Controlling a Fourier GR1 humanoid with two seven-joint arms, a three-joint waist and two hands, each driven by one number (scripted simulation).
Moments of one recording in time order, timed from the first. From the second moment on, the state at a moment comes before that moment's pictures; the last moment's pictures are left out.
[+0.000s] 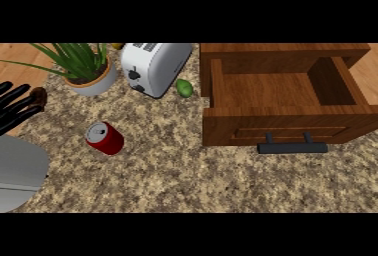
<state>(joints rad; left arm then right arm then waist) -0.11 0.70 0.20 -1.57 1.05 -0.72 0.38 0.39 -0.16 -0.41 -2.14 -0.34 0.23 0.07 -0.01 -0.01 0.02</state>
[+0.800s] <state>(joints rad) -0.27 0.51 0.15 -1.31 0.76 -0.70 0.31 0.46 -0.13 -0.52 -2.15 -0.42 0.36 0.06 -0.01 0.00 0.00</state>
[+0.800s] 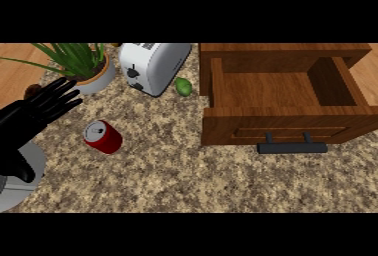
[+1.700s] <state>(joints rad) -0.35 0.43 0.19 -0.87 0.29 -0.75 -0.15 0.43 -0.10 -0.62 -2.14 -0.45 0.44 0.10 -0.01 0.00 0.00</state>
